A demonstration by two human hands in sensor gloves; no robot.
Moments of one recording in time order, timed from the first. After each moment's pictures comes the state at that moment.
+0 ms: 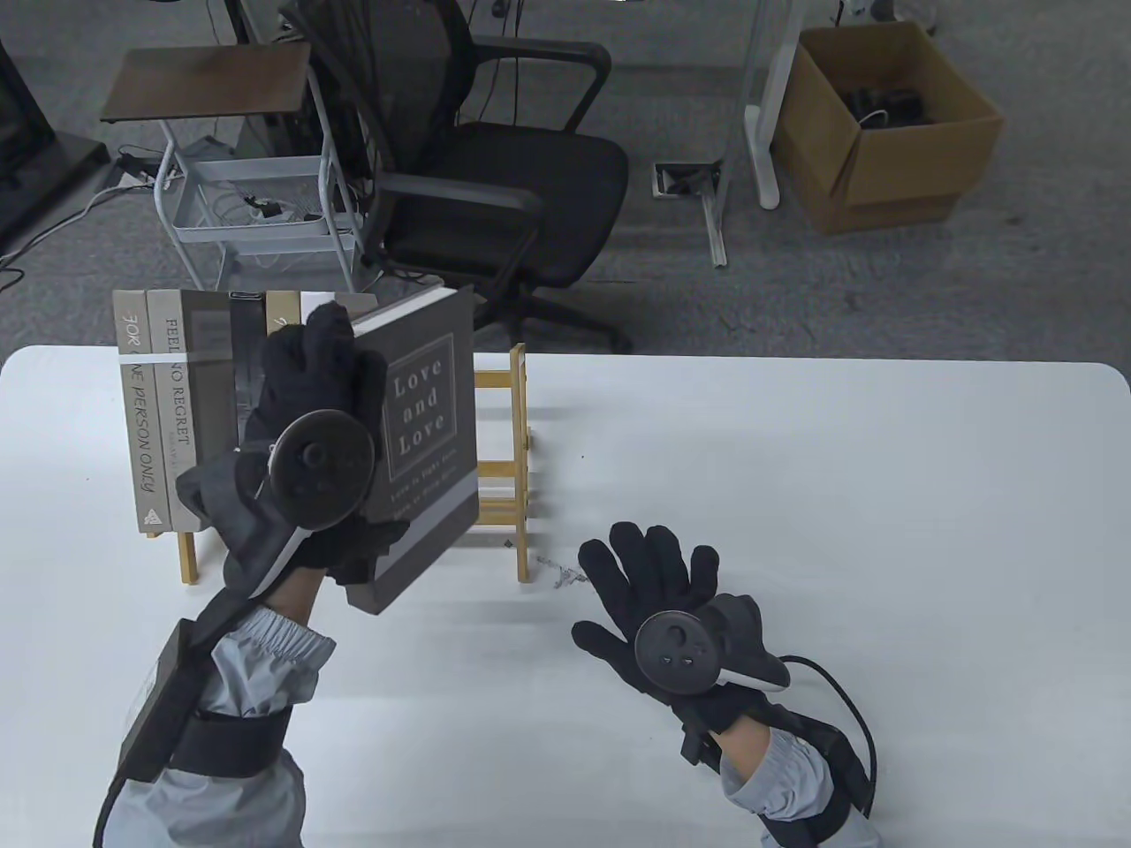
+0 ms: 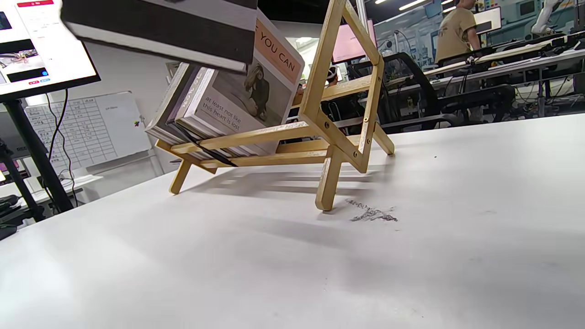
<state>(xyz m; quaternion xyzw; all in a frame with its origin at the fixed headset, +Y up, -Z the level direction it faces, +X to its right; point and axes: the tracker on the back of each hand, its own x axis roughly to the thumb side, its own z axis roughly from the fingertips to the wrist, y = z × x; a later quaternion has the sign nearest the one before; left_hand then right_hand) -0.207 -0.456 -0.286 0.30 0.05 0.08 0.95 0.089 -0.693 -0.259 0.32 0.02 0.93 0.16</state>
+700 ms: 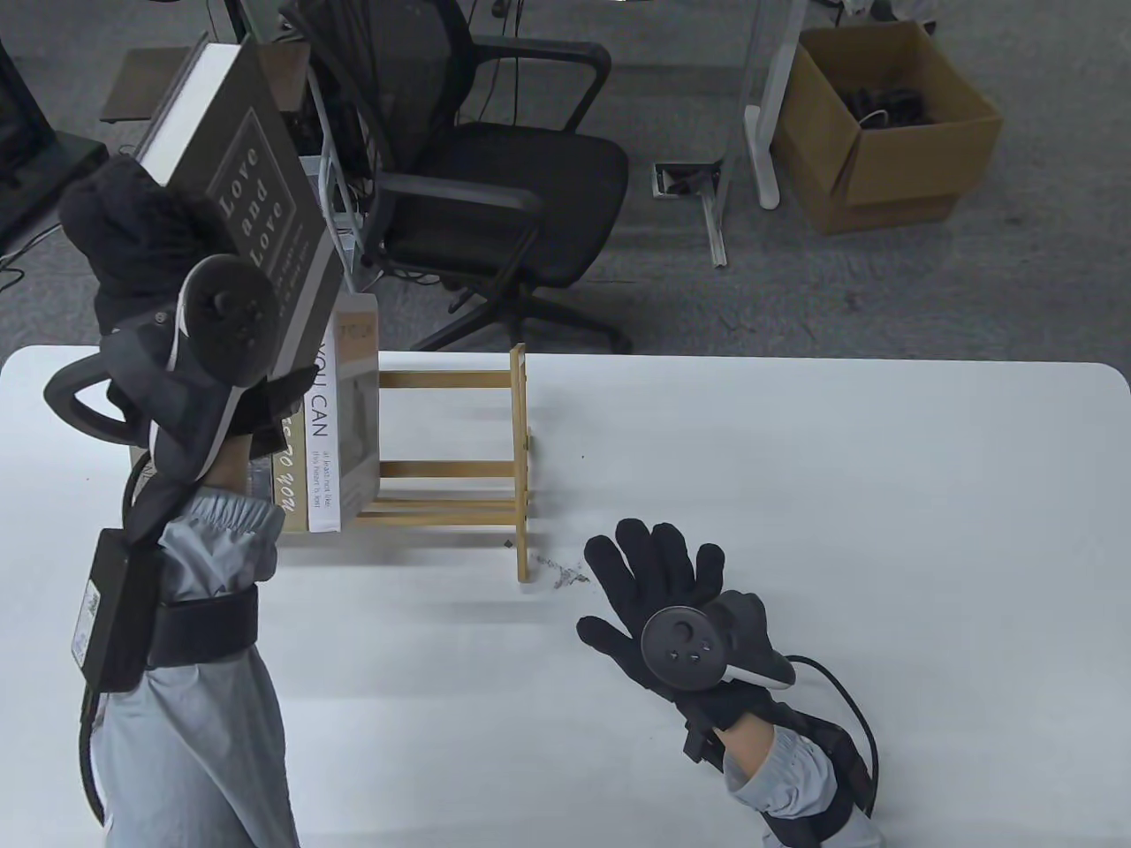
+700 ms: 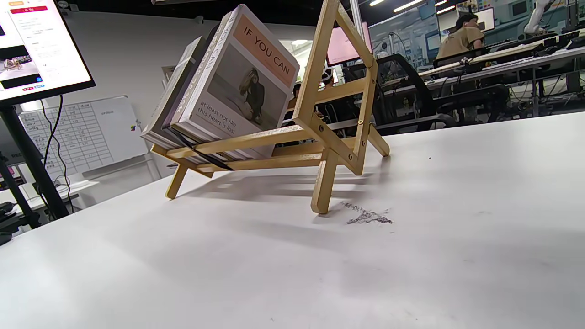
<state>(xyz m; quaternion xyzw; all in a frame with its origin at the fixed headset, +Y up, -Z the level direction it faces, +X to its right) -0.257 -0.384 -0.314 0.39 0.21 0.01 0.90 0.093 -0.690 -0.261 0.31 0.02 0.94 0.16</state>
